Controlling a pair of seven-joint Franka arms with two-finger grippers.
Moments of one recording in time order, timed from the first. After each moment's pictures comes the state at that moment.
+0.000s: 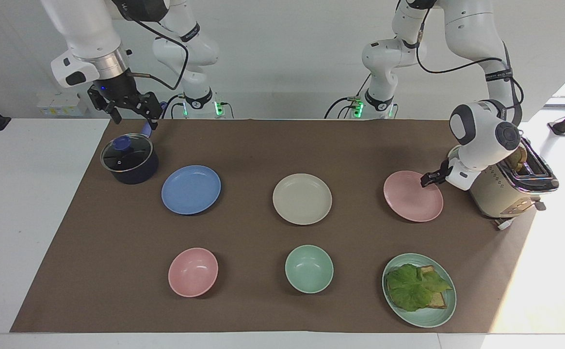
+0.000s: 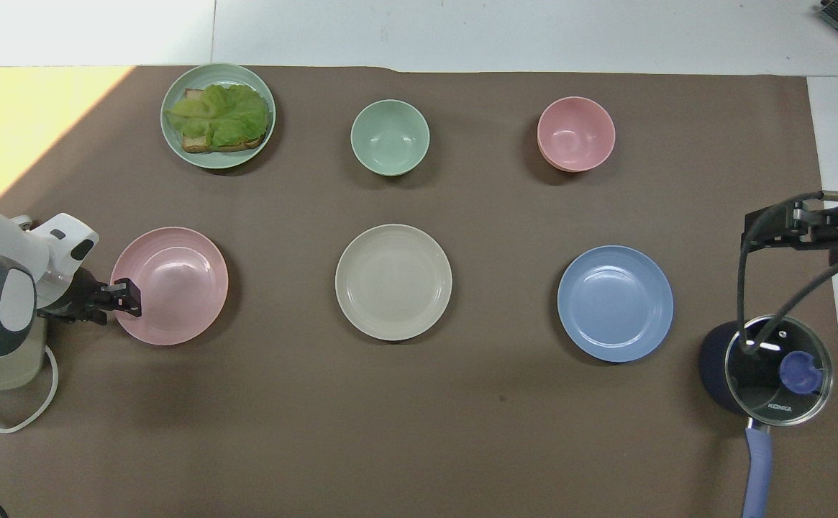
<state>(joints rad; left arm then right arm) 0.13 0.16 -0.03 -2.14 -0.04 2.06 -0.05 -0.06 -0.01 0.09 -1.54 -0.04 1.50 0.22</state>
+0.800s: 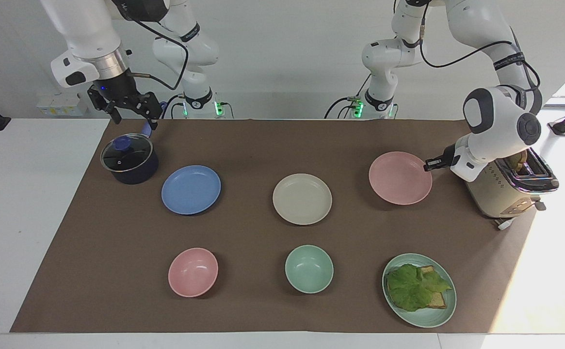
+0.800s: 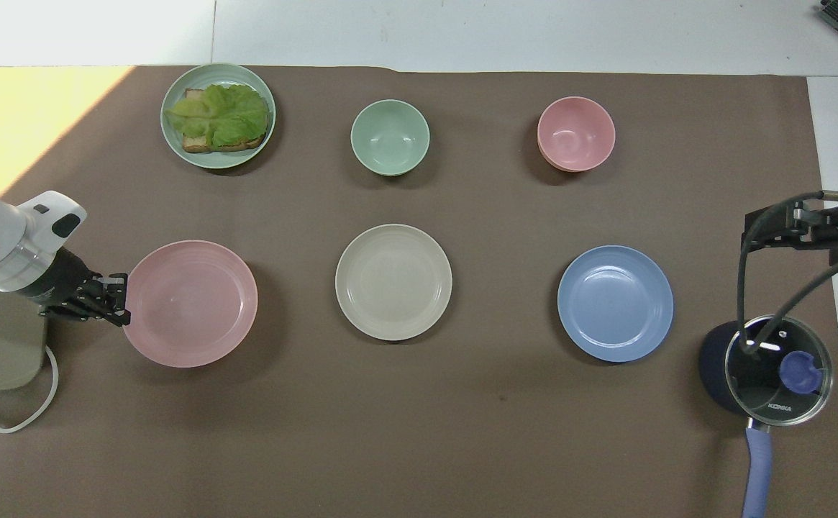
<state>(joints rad) 0.07 0.13 -0.05 -1.93 -0.15 1.67 -0.13 -0.06 -0.01 0.09 -1.54 -0.04 1.50 0.22</state>
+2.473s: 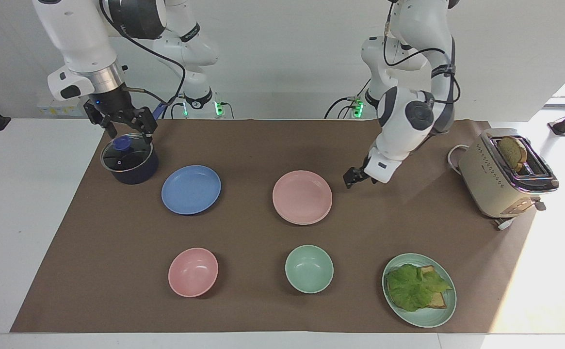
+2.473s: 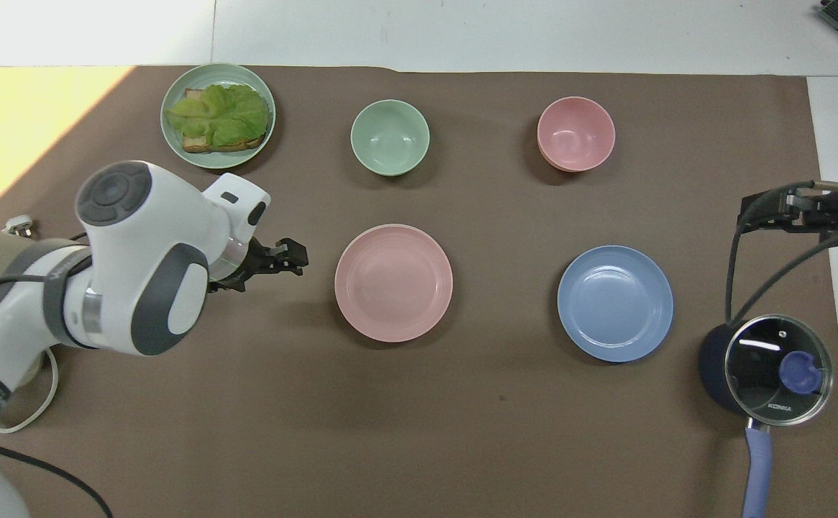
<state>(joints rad) -0.26 0.13 -0.03 -1.96 -0.18 2.04 -0.39 -0.08 -0.01 0.08 -1.66 -0.04 1.68 0.20</state>
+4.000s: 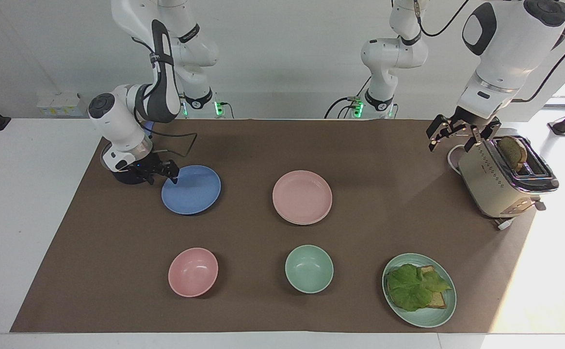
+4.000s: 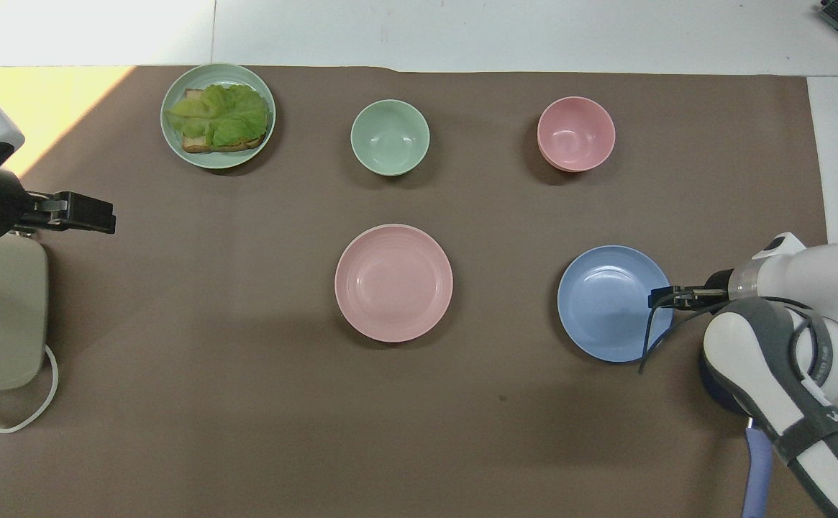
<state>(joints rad) -0.10 -0.01 0.00 -1.67 -0.02 1.71 -0.03 -0.18 0.02 0.07 -2.32 0.19 2.30 -0.16</state>
